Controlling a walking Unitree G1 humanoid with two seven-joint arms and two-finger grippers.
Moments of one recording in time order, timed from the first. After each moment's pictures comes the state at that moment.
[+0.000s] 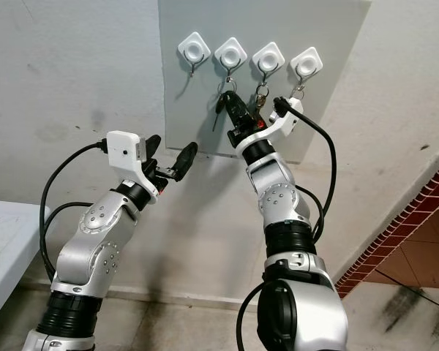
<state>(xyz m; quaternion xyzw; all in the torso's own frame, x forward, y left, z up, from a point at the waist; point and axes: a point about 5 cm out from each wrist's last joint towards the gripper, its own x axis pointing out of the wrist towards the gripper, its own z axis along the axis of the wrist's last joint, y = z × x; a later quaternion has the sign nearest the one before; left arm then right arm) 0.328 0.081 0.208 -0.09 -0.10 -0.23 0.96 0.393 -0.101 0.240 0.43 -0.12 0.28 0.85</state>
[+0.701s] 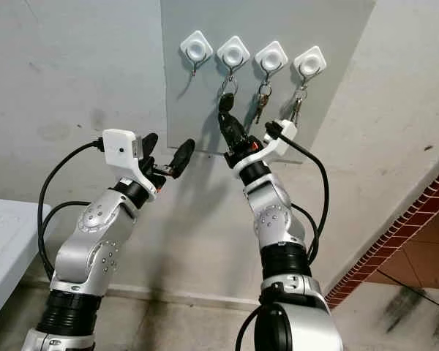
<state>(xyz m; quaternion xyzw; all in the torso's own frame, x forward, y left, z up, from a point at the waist) 0.329 0.084 0.211 -0.10 -0.10 -0.22 0.96 0.377 -0.102 0.204 0.40 -0.11 0.27 0.87</state>
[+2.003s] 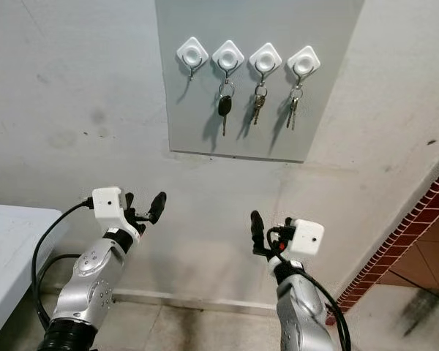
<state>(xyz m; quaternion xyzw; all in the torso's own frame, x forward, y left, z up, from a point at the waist) 0.320 0.128 0.095 -0.14 0.03 -0.12 0.98 0.271 -0.158 0.074 0.16 0.01 0.02 0.99</state>
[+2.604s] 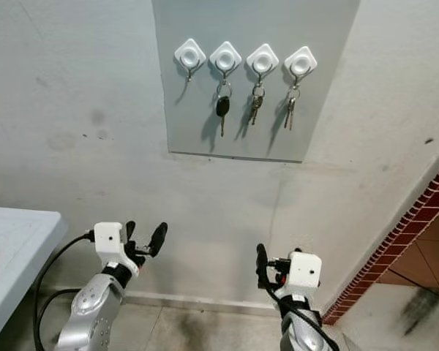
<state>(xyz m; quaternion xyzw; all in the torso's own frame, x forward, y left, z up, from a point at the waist) 0.279 0.125 0.053 -0.09 0.02 -0.15 0.98 0.244 -0.164 0.052 0.06 0.02 -0.01 1.00</state>
